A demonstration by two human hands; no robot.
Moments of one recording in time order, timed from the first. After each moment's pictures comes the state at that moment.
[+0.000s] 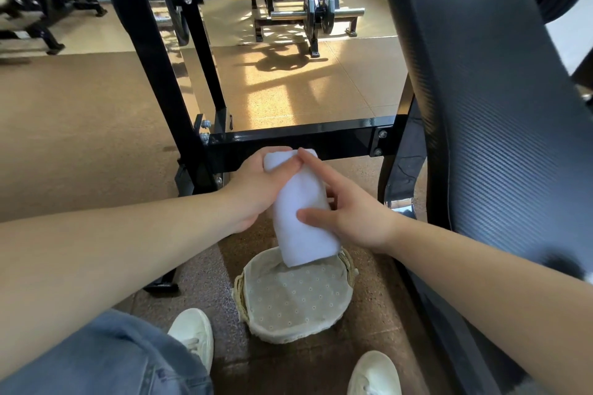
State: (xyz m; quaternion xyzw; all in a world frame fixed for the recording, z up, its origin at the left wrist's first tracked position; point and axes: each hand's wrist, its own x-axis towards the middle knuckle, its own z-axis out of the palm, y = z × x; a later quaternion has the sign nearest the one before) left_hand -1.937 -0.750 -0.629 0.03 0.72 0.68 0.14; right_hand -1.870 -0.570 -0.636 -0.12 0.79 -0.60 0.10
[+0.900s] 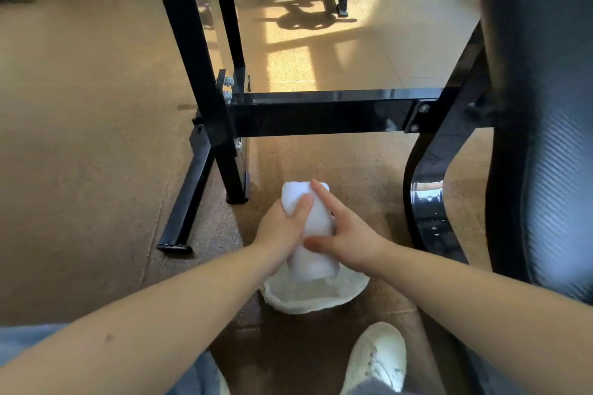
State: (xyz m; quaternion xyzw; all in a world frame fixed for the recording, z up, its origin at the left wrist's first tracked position) left_hand -1.901 -0.767 -0.764 -0.10 0.80 0.57 0.14; right_hand -1.868 -0.610 -0.741 0.00 0.80 -0.56 0.21
